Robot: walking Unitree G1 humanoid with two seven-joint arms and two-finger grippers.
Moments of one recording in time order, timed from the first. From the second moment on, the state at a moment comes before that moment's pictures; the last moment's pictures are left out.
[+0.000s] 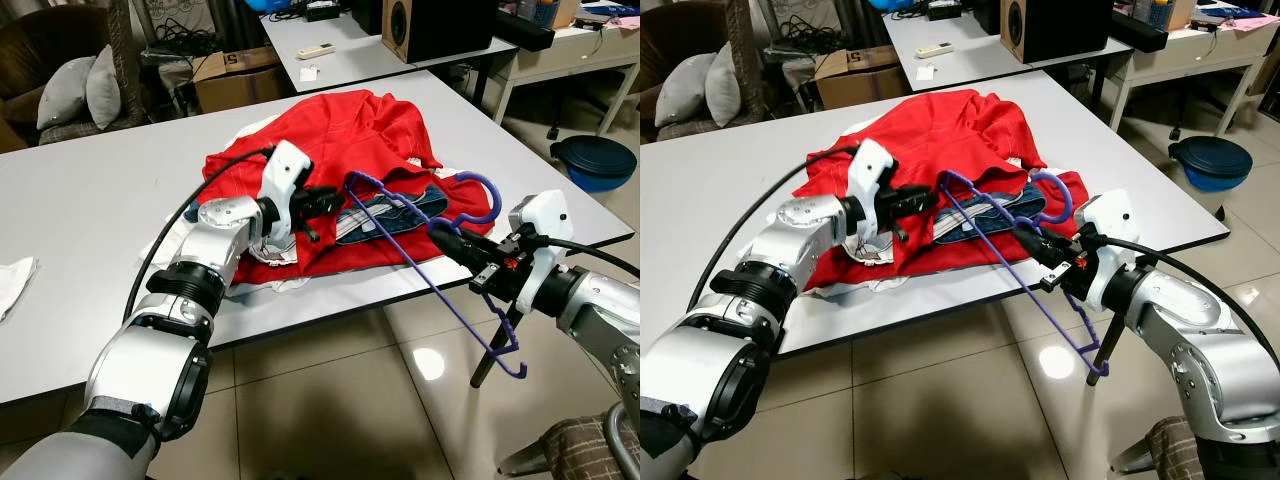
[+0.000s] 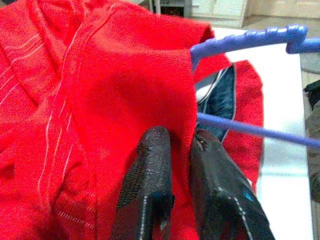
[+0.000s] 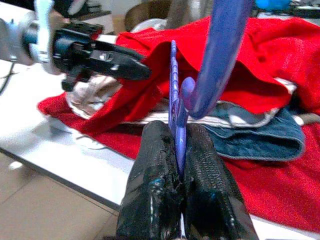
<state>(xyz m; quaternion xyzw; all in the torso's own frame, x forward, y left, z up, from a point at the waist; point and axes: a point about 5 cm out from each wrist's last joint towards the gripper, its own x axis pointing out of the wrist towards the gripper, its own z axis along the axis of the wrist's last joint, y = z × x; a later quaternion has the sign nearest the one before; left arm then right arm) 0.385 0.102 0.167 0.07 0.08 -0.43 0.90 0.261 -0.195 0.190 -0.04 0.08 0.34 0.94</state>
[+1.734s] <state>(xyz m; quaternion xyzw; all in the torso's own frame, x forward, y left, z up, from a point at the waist) 0.408 0.131 0.186 0.22 0.06 -0.22 0.95 0.240 -0.175 0.167 0.01 0.08 0.28 0.96</state>
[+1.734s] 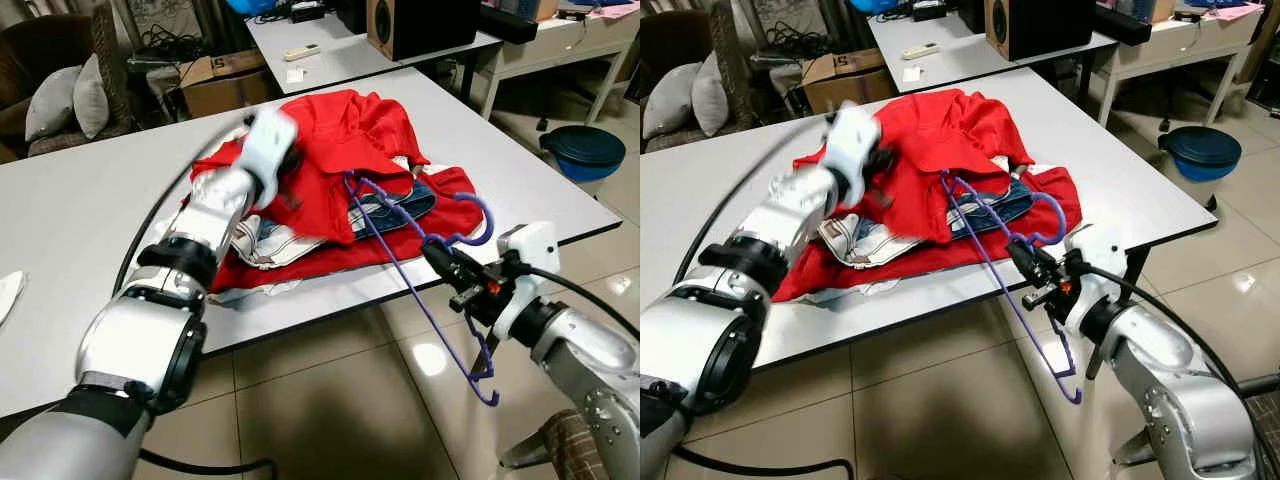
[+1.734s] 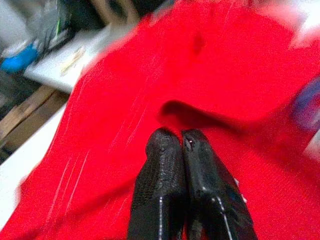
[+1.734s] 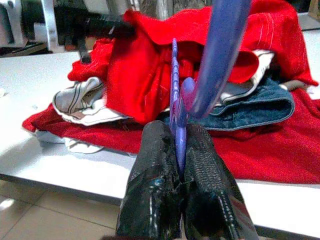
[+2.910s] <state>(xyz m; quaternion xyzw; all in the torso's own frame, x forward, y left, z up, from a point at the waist) 0.403 0.126 0.168 0.03 0.09 -0.22 0.97 0.238 -0.175 0.164 0.01 0.08 0.28 0.96</state>
